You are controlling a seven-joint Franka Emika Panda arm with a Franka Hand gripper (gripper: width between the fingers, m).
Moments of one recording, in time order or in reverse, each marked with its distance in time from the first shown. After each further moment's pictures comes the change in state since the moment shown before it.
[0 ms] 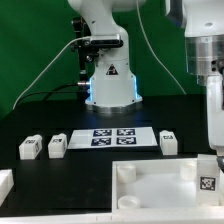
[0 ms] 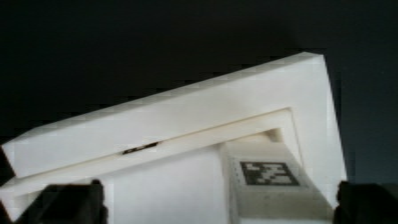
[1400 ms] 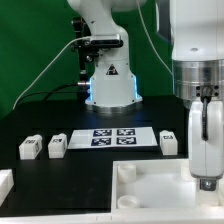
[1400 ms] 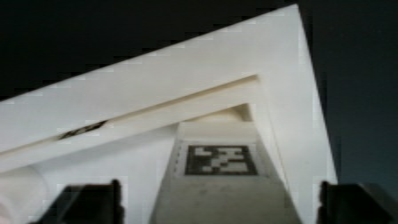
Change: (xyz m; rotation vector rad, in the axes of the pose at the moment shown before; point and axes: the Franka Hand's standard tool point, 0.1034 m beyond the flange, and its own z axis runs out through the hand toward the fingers) arm 0.021 -0.021 0.024 -0.012 0.028 0.032
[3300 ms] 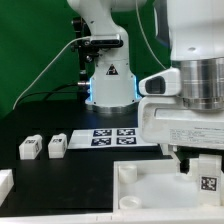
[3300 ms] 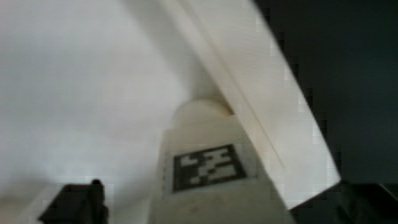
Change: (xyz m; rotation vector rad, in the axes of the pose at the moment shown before) arm -0.001 0.003 0.001 0.039 0.032 -1.500
